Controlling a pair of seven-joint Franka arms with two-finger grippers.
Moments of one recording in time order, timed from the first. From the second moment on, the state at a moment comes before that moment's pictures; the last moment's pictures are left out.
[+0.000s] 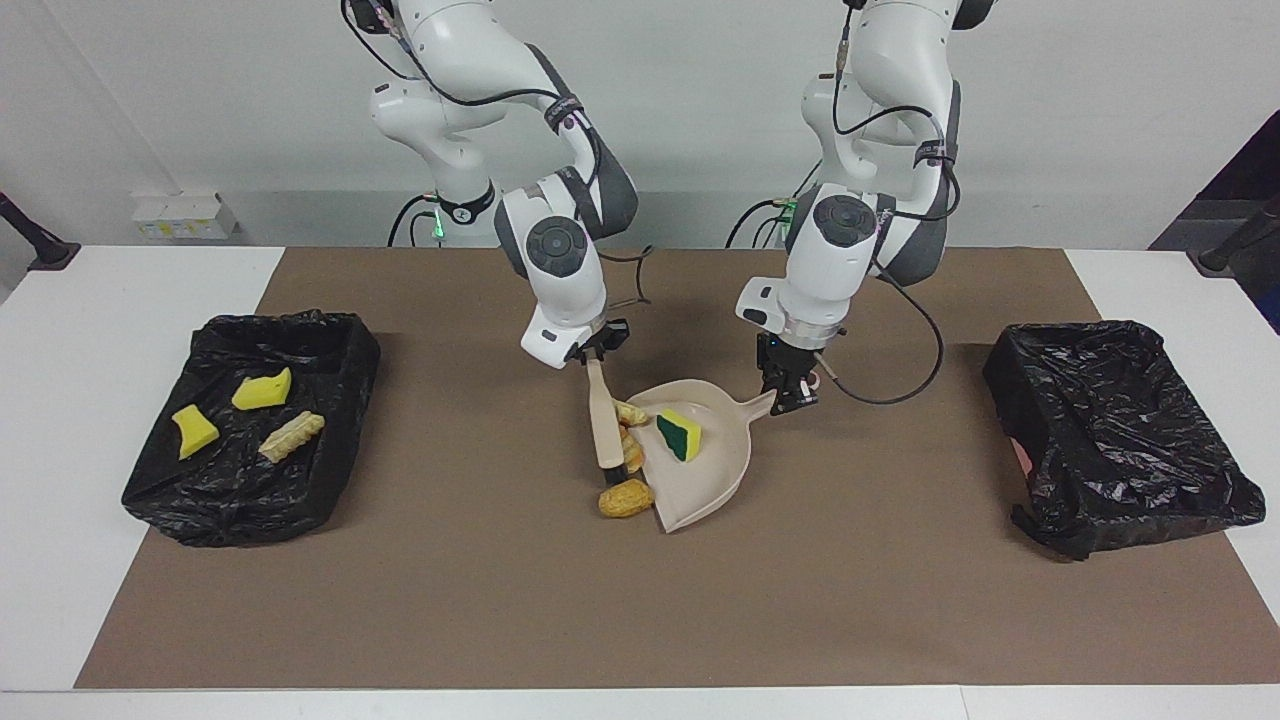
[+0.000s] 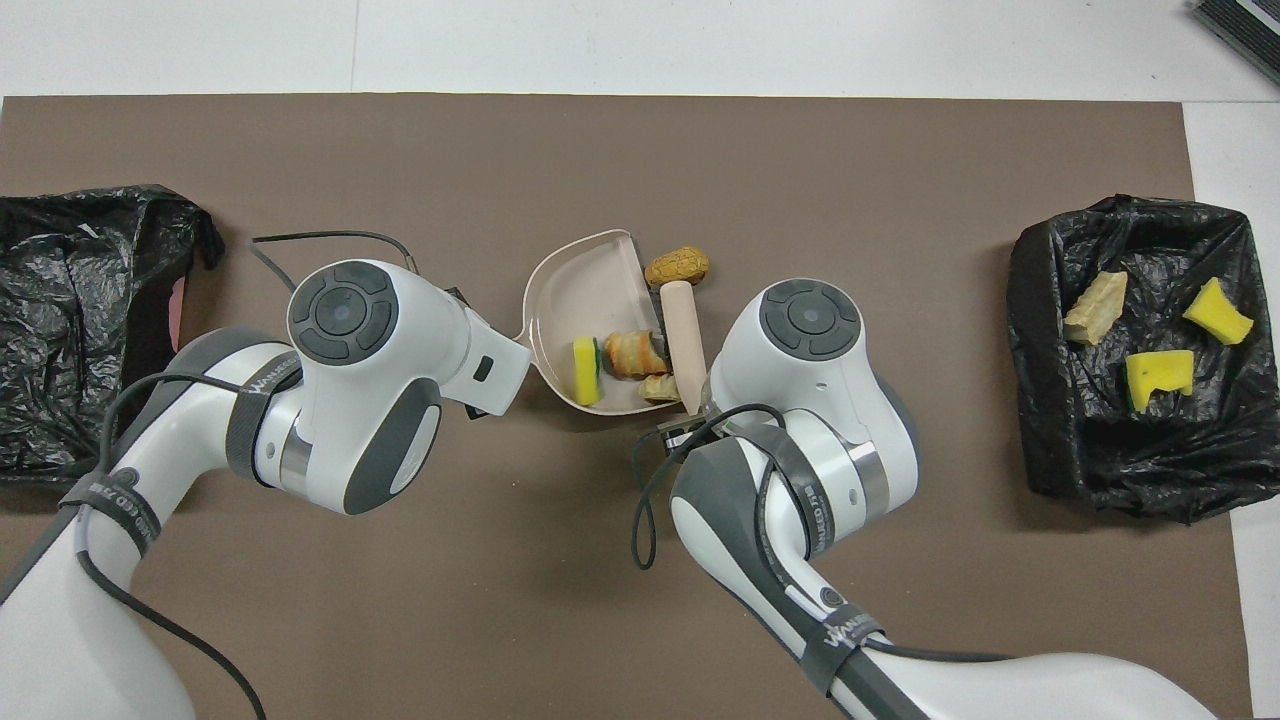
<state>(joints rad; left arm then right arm) -0.39 0.20 -0.08 -1.97 -0.02 2.27 0.86 0.35 0.26 0.17 -1.90 0.18 1.99 0.20</state>
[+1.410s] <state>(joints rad) -0.39 0.20 -0.07 -1.98 -0.02 2.27 0.65 0.28 0.49 0.18 -1.60 -0.11 1.86 0.13</state>
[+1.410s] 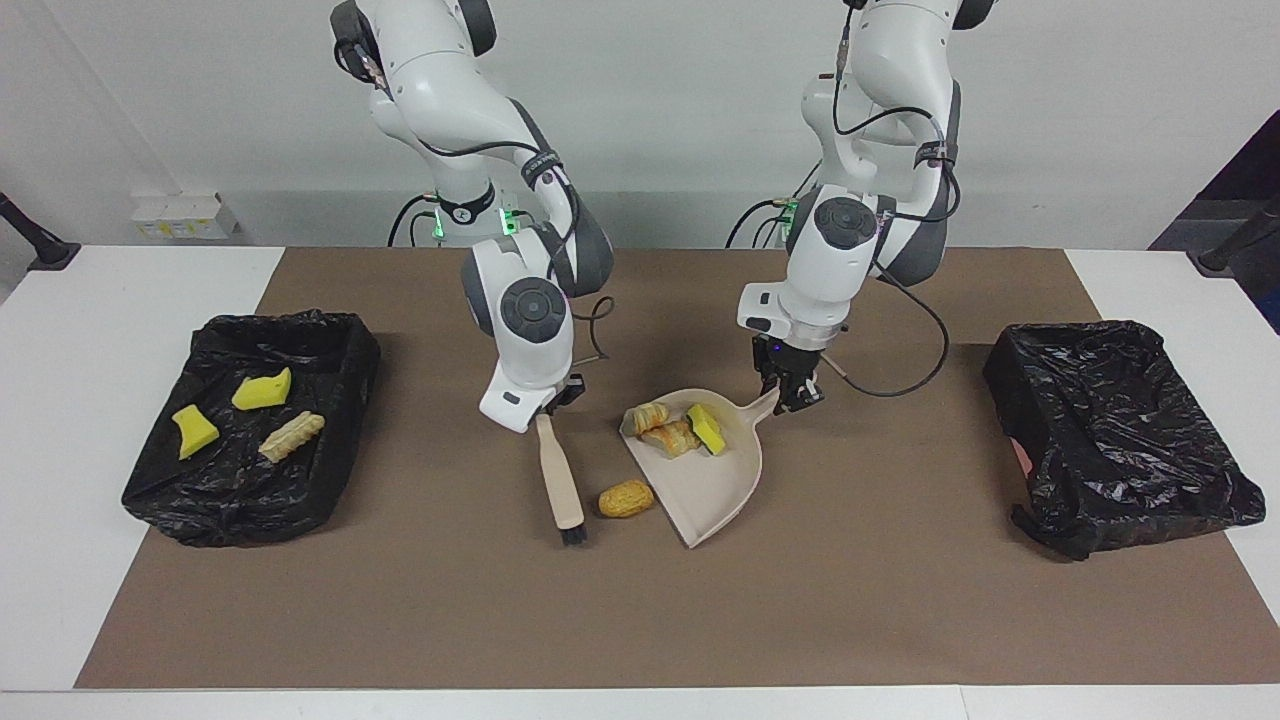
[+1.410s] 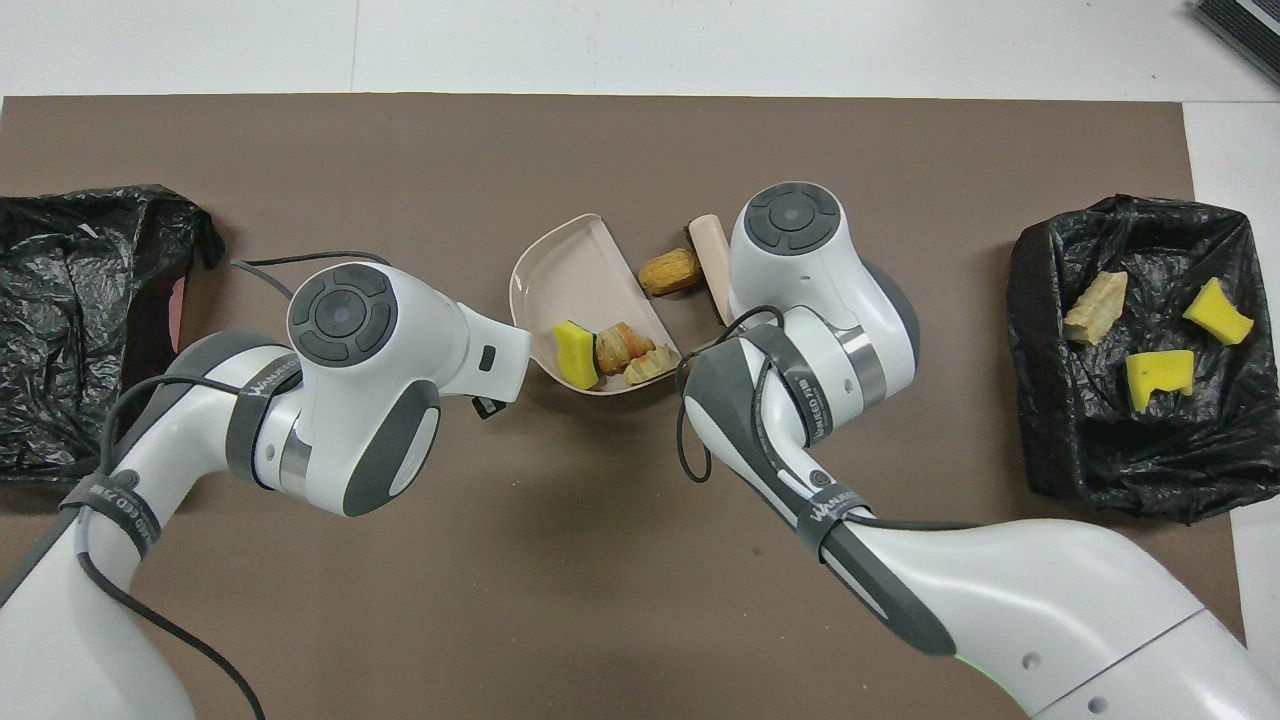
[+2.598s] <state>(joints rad) -0.33 0.17 -0.07 -1.98 -0.14 2.26 0.47 0.24 0.33 0.22 -1.58 0.04 1.69 0.15</state>
